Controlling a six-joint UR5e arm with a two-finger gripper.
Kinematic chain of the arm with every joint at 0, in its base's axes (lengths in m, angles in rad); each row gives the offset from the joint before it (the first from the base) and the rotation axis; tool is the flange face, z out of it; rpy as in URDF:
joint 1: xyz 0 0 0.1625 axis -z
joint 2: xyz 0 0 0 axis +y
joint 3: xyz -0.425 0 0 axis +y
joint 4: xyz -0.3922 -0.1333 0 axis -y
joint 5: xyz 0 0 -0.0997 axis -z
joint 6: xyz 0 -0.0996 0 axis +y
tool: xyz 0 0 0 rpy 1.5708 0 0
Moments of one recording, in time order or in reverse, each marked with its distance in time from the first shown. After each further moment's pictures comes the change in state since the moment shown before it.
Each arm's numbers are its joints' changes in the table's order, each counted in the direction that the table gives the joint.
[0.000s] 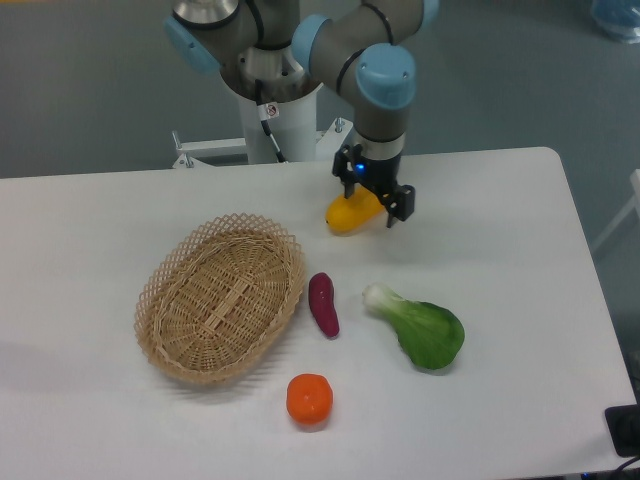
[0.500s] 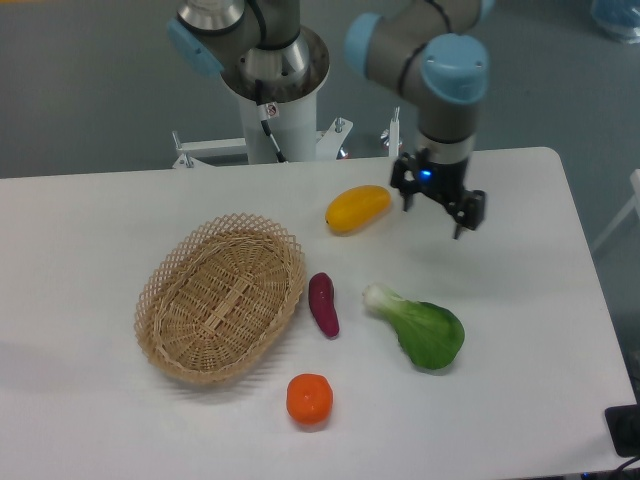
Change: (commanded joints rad) arm -0.048 0.166 -0.265 -0.075 0.002 -0.011
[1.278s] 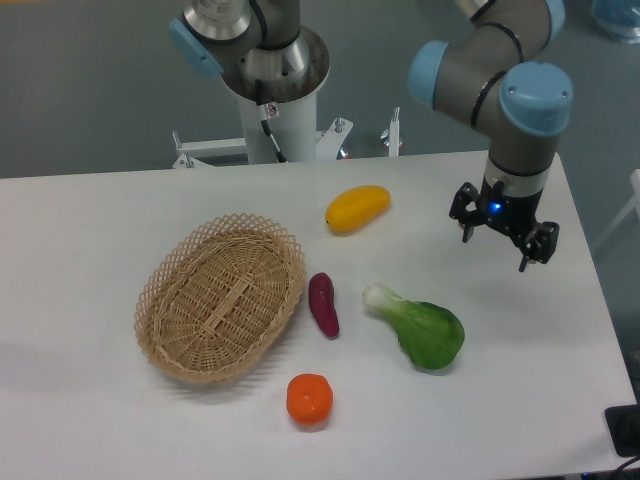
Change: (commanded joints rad) arm 0.005 0.124 -0.177 -0.074 0.003 0.002
